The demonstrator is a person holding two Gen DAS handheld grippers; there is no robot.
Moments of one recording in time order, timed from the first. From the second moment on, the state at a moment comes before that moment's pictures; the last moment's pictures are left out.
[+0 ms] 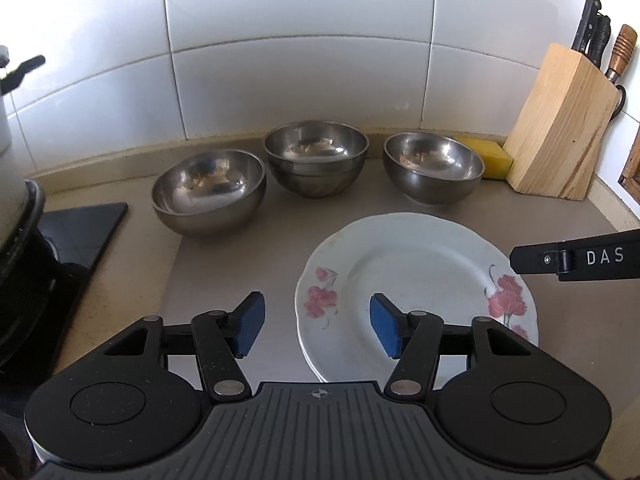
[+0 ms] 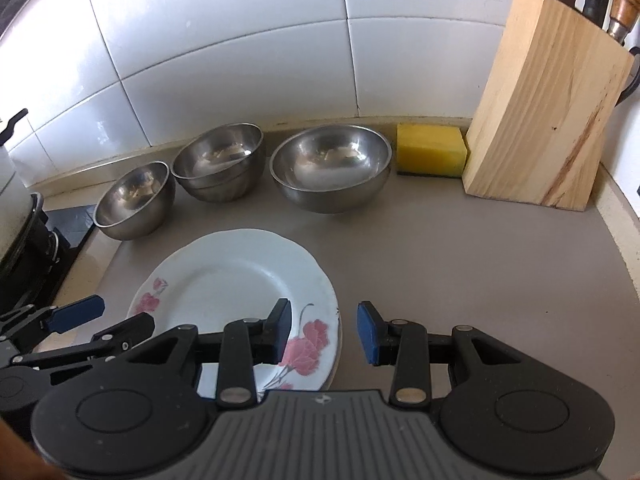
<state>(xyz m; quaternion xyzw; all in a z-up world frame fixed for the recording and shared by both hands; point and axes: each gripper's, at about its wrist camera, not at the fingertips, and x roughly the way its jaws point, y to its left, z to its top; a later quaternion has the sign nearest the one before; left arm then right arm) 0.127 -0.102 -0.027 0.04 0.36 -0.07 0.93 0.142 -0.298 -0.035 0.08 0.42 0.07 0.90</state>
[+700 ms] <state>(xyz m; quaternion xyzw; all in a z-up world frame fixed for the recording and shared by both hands) 0.130 -0.054 0.004 0.07 0.37 -0.02 0.93 0.143 -0.244 0.007 0.03 0.41 0.12 0.90</state>
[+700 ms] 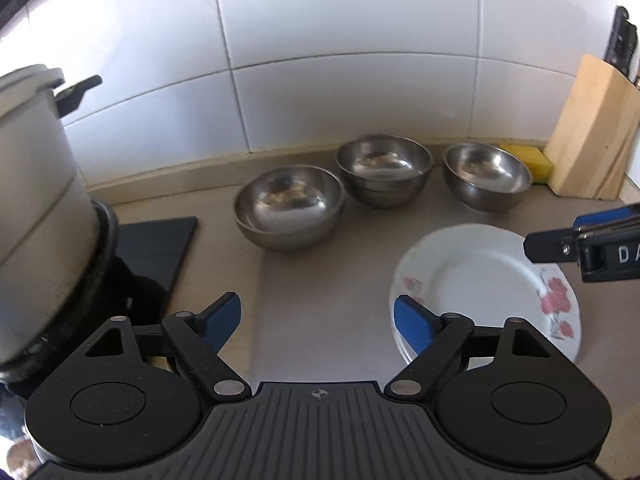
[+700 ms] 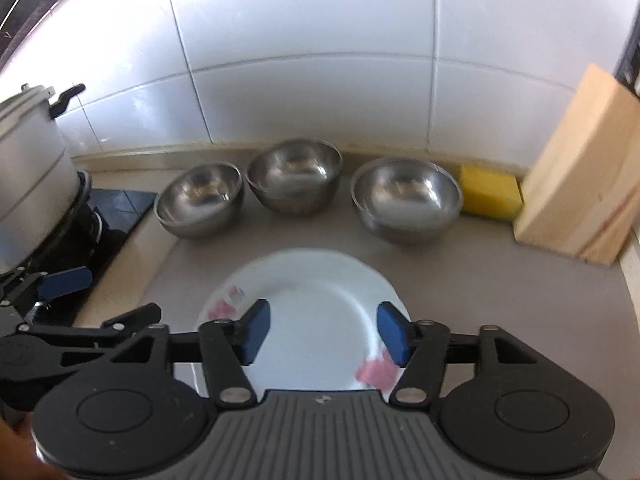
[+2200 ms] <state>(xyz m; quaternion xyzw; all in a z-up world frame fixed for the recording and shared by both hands) 0.296 0.026 -0.014 -0.01 0.43 0.01 0.90 0.328 -0.158 0.020 0.14 0.49 0.21 0.83</state>
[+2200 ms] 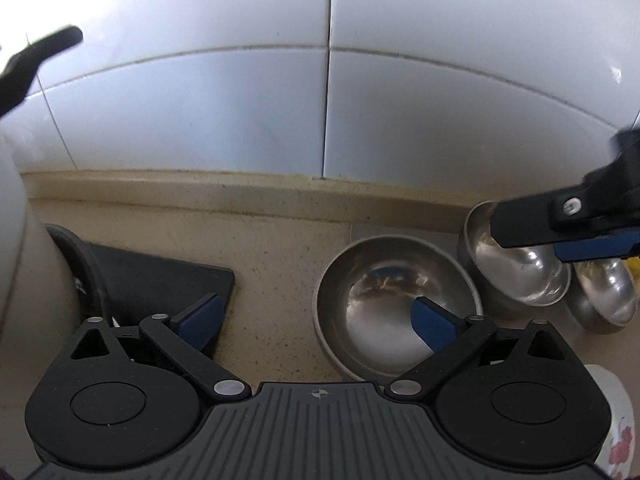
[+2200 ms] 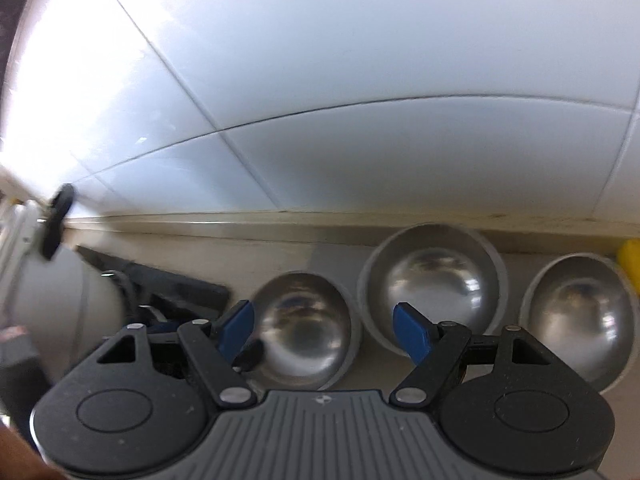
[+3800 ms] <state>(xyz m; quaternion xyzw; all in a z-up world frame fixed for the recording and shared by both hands) 0.294 0.026 -0.002 0.01 0.43 -0.01 0.90 0.318 -0.148 -0.028 0.21 0.52 0.20 0.80</state>
